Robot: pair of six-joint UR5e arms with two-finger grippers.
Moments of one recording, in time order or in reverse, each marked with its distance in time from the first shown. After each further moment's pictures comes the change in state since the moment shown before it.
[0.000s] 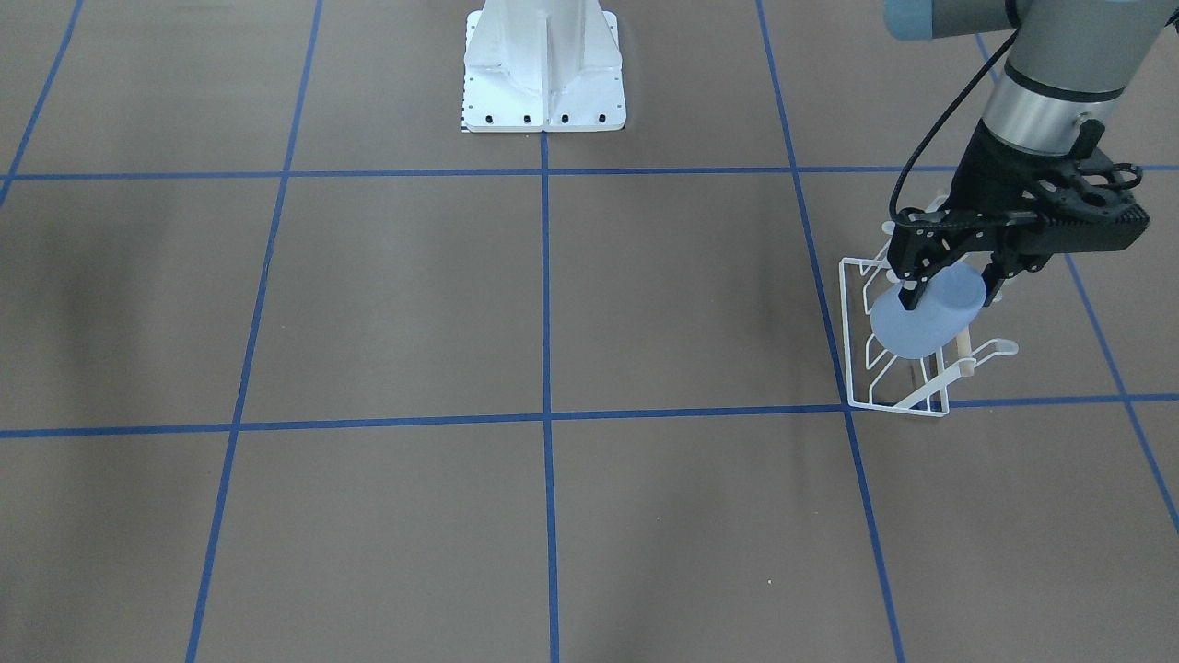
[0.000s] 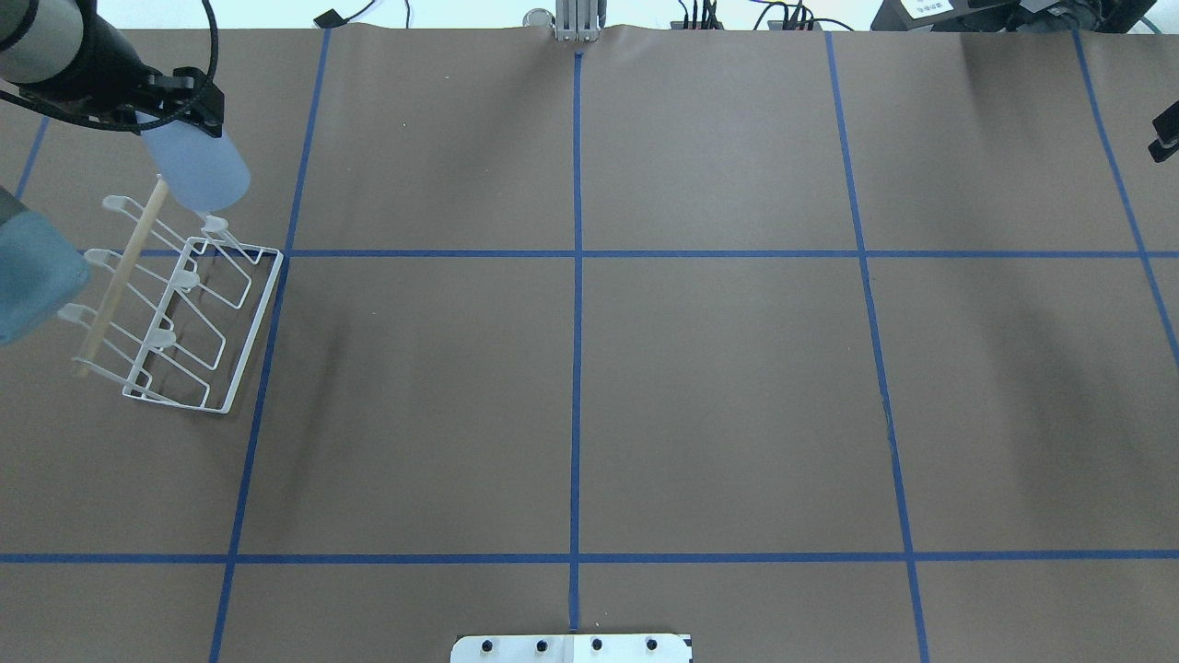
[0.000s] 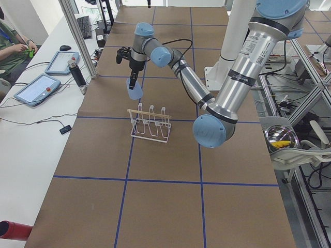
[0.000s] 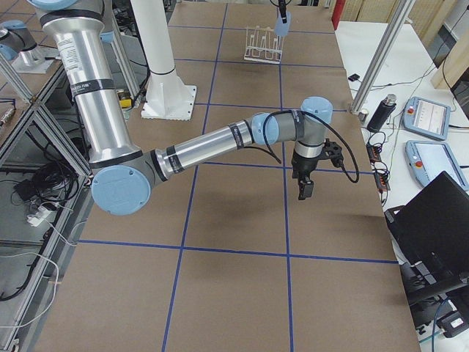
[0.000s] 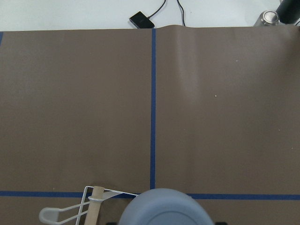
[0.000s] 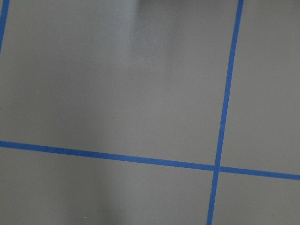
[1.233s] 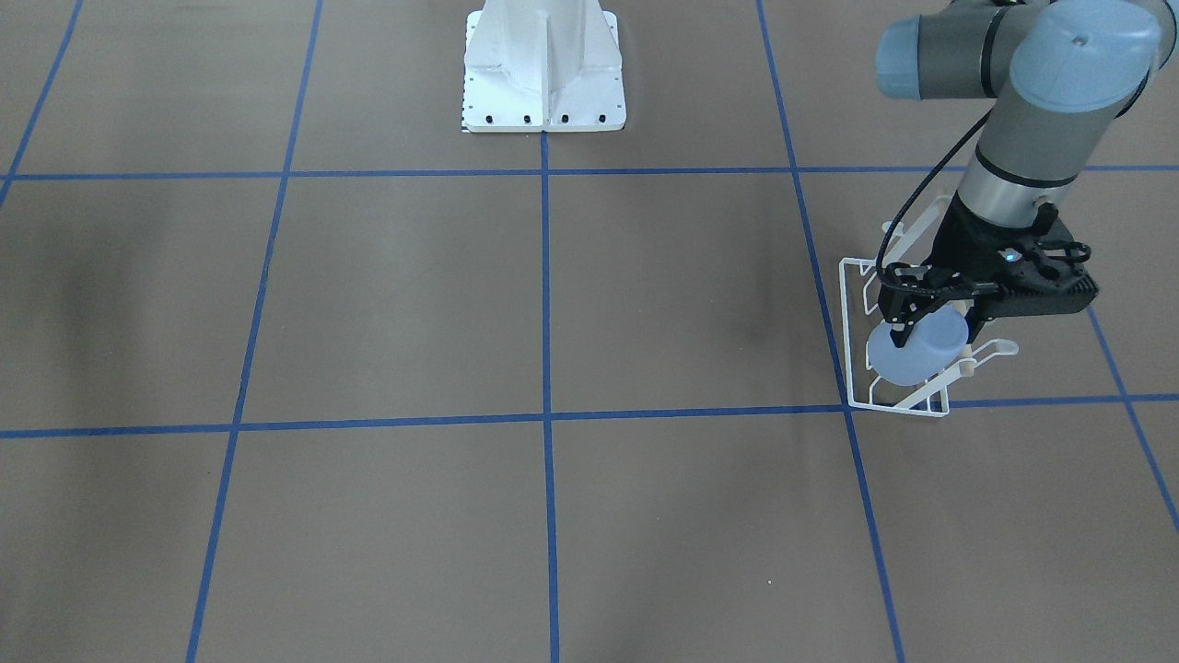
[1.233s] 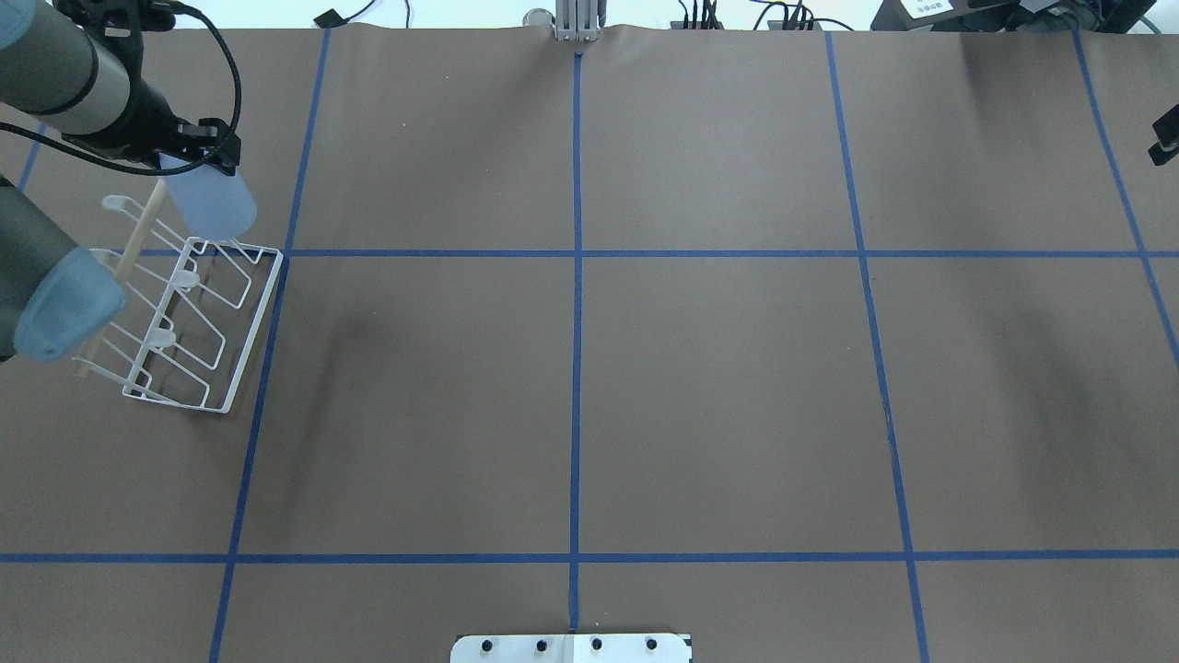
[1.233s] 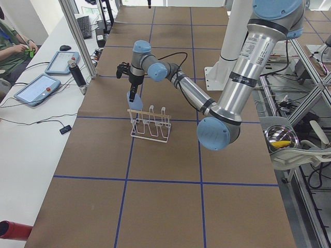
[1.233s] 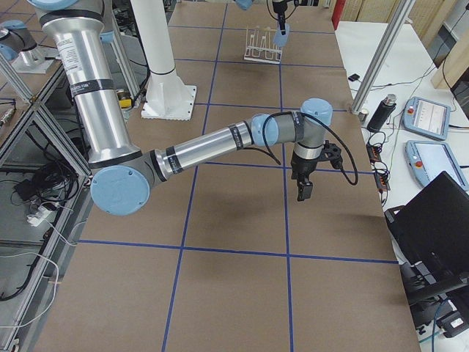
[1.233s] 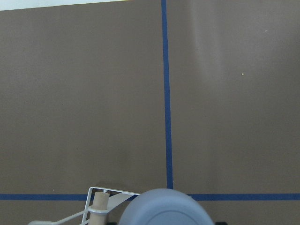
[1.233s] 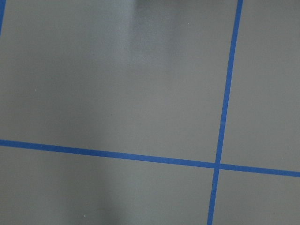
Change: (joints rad) left arm 0.039 0.052 0.118 -0.136 0.015 -0.004; right arm 0.000 -0.005 -0.003 0.000 0.006 0.001
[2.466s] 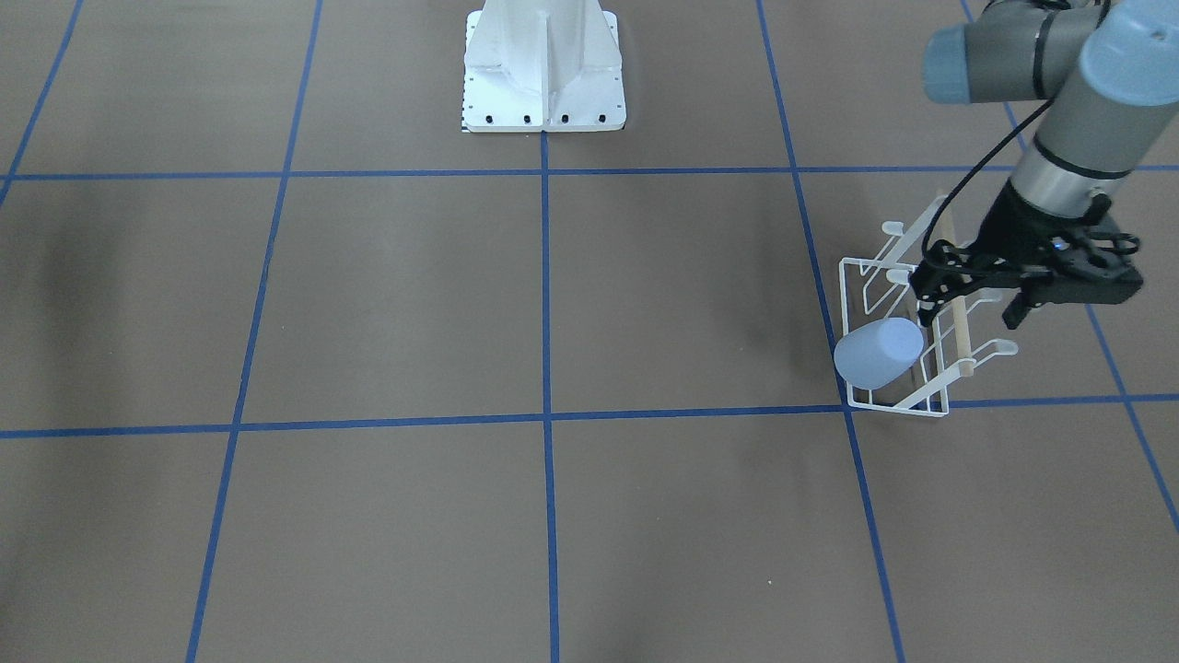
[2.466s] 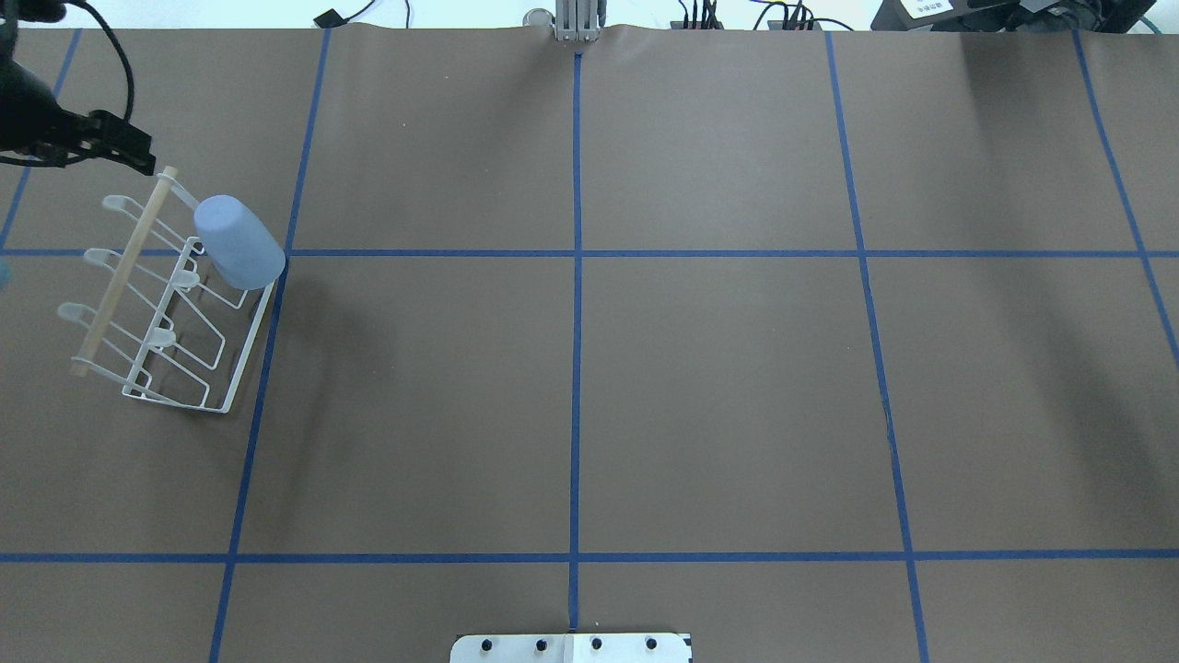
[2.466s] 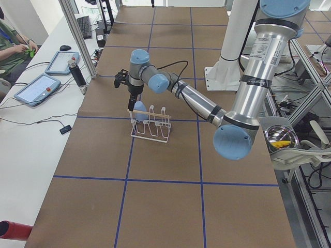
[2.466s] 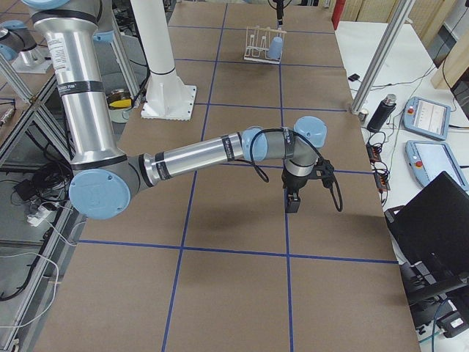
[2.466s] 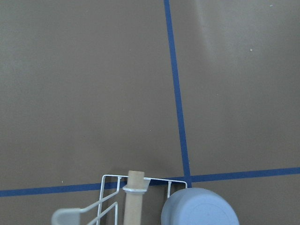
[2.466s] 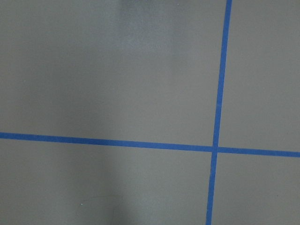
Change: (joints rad) left arm -0.191 0.128 -0.014 -0.043 -0.202 0.241; right arm 0.066 -0.095 -0.004 0.002 0.106 0.001
